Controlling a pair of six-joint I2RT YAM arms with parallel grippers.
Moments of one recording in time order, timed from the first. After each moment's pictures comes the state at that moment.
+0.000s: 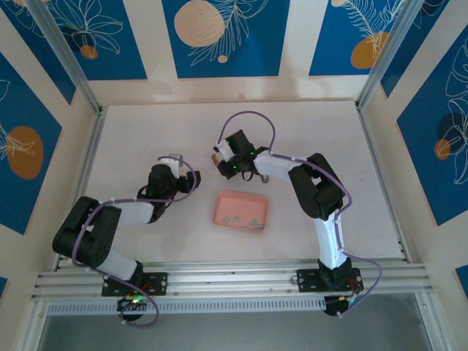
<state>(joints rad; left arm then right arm) -0.37 1.51 0.48 0.56 0.07 -0.31 0.63 2.09 1.41 -0.24 -0.18 -0.02</state>
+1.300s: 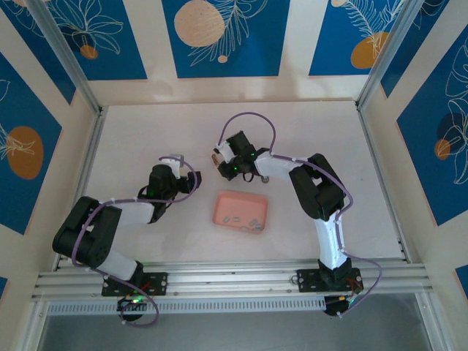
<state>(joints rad) -0.38 1.51 0.48 0.56 0.06 -0.31 0.63 2.07 1.39 -0.23 -0.18 -0.04</state>
